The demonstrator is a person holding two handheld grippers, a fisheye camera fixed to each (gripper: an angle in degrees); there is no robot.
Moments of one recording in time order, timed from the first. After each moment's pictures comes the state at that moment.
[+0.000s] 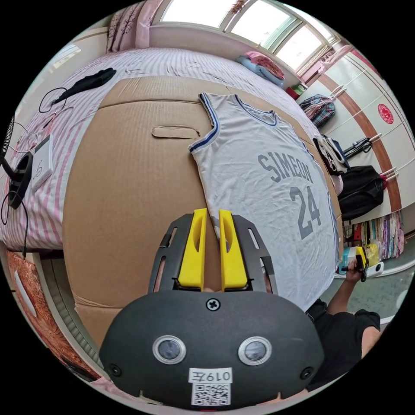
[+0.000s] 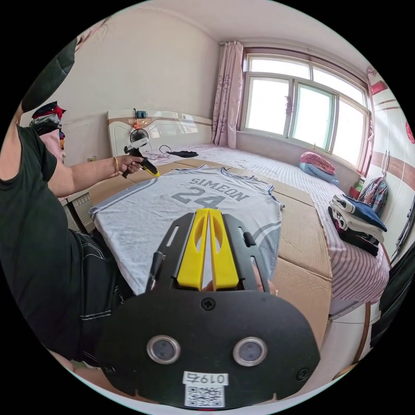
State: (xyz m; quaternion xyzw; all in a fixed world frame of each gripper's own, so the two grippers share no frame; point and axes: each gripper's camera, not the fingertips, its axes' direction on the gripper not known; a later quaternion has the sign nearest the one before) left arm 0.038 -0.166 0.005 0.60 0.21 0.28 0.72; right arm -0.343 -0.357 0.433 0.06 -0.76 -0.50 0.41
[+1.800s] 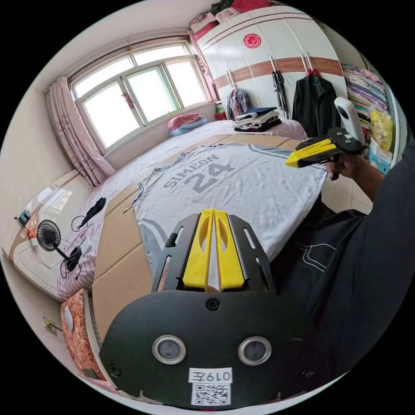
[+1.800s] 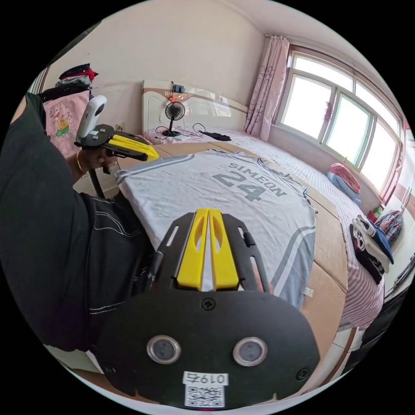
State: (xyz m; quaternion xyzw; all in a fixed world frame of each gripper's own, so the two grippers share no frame) left arm 0.163 0.247 0.548 0.82 -0.05 0.34 0.46; right arm -0.242 -0.318 0.430 0.08 -0.74 -0.58 0.33
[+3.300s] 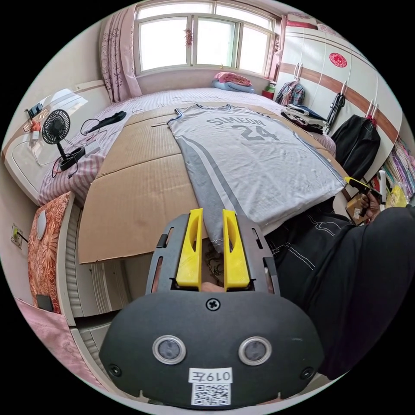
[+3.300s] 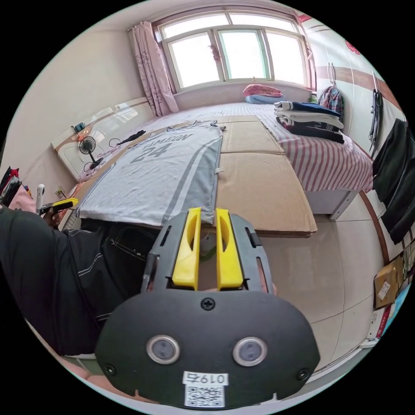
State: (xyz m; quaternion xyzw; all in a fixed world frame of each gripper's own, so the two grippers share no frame) left arm 0.013 0.204 0.622 0.72 0.11 0.26 0.63; right arm -0.220 -0.436 0.664 -0.13 -0.65 -0.49 0.56
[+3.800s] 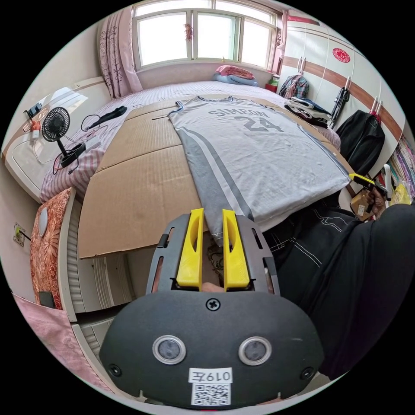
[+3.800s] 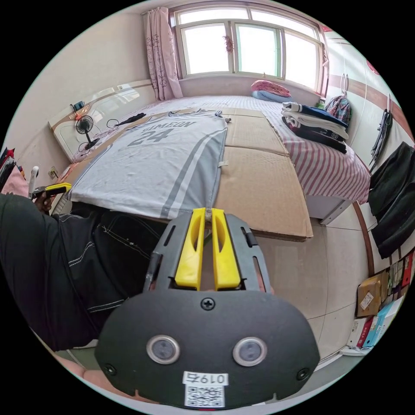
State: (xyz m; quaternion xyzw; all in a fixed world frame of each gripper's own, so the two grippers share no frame) left arm 0.023 0.187 0.613 0.71 0.09 0.25 0.65; right arm -0.230 -0.430 0.646 -0.11 -0.62 -0.54 0.56
